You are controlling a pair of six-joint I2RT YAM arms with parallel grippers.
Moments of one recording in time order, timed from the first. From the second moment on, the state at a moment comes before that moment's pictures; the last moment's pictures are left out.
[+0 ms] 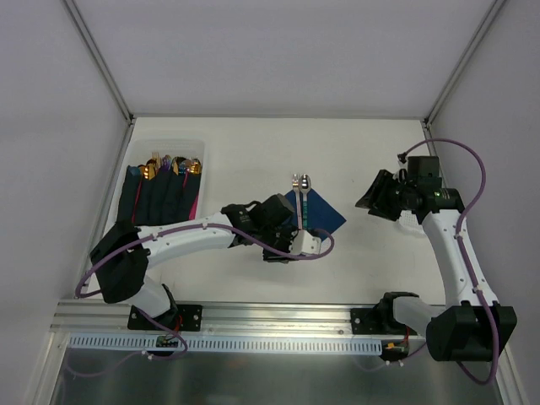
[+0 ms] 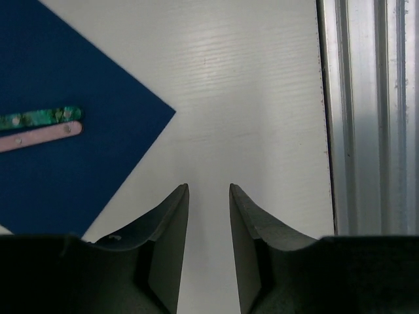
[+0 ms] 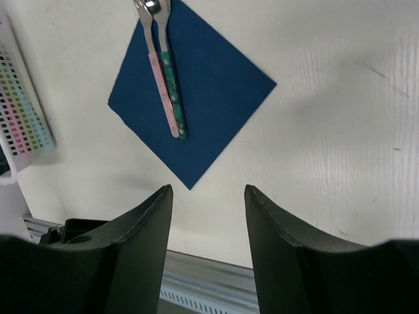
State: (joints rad) left arm -1.00 1.51 1.08 -0.55 0.41 0.58; right arm 0.04 1.14 1.08 -0.85 -0.31 0.46
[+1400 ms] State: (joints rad) left arm -1.05 1.84 1.13 -0.31 0.39 0.72; right arm -0.10 1.09 0.92 -0.87 -0.45 0.35
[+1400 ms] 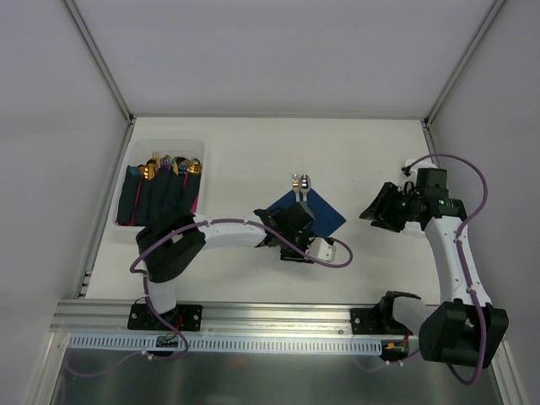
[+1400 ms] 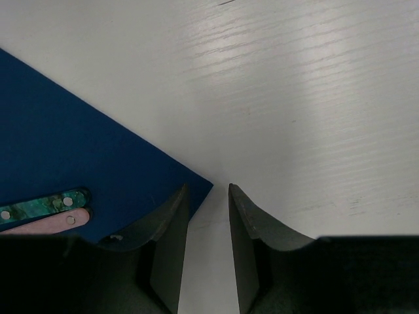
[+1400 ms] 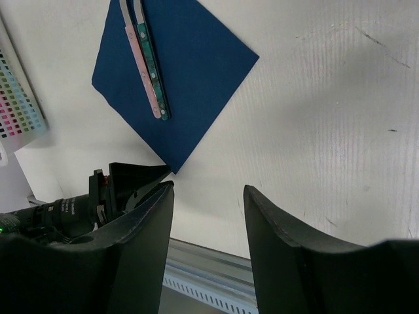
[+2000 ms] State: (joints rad) left arm -1.04 1.87 1.14 -0.30 0.41 0.72; right arm -0.11 1.11 0.92 -0.85 -0.47 0.35
